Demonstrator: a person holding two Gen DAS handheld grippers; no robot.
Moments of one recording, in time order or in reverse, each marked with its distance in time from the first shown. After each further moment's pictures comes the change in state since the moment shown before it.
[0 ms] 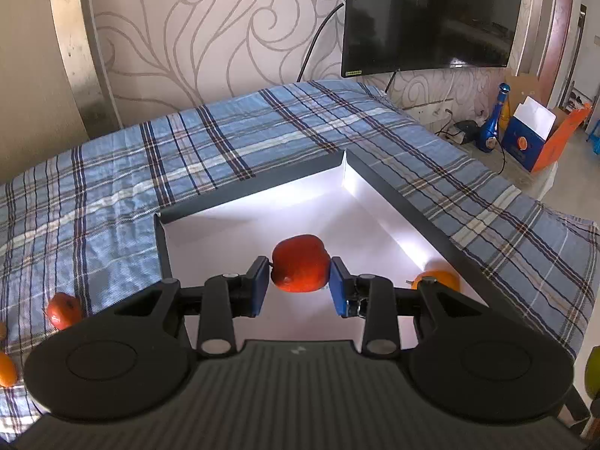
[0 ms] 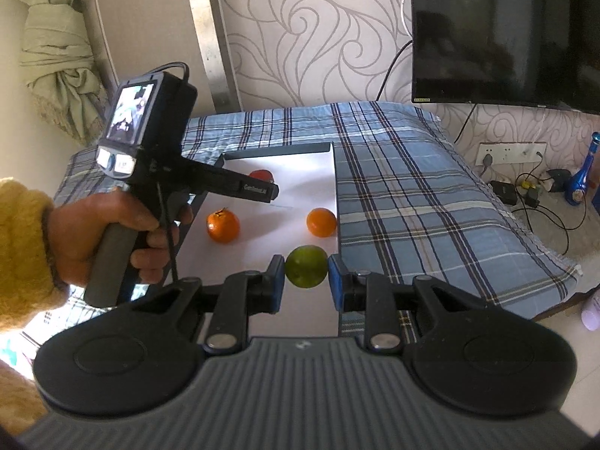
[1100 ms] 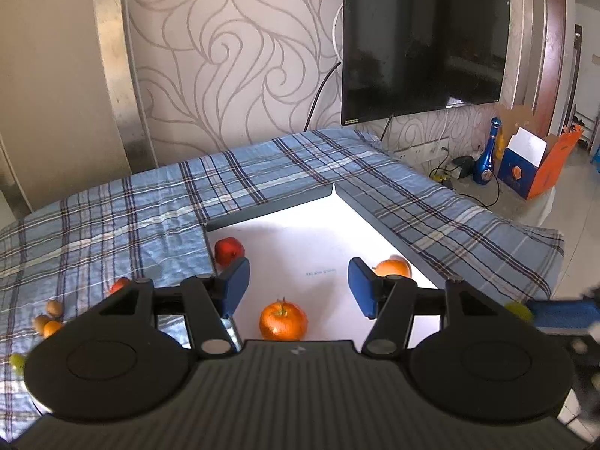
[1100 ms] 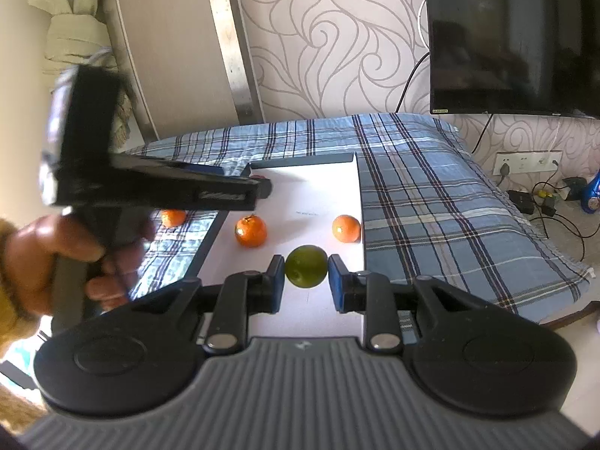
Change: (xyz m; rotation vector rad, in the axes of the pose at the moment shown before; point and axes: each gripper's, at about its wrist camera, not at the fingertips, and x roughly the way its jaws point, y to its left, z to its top) left arm -0.113 -0.011 -0.034 0.002 -0.155 0.044; right arm -0.009 0.006 -0.003 -0.009 -0.039 0.075
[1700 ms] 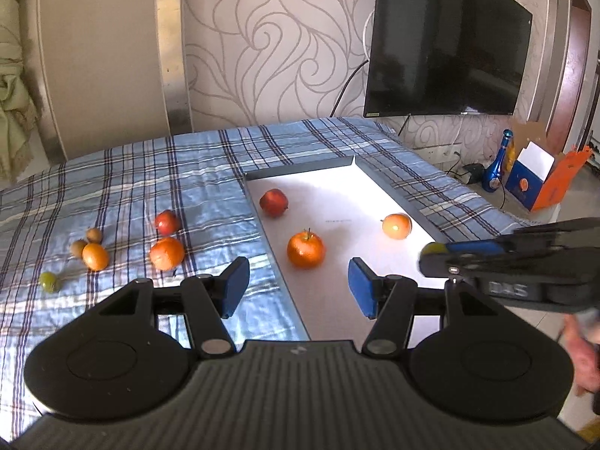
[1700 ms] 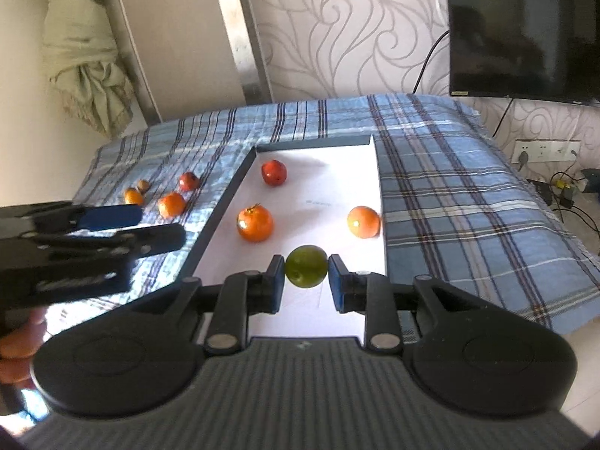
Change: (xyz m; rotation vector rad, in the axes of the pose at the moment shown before) left arm -0.073 0.017 -0.052 -0.116 0.015 0.038; right arm 0.047 0.003 0.003 -0.023 0.080 0.033
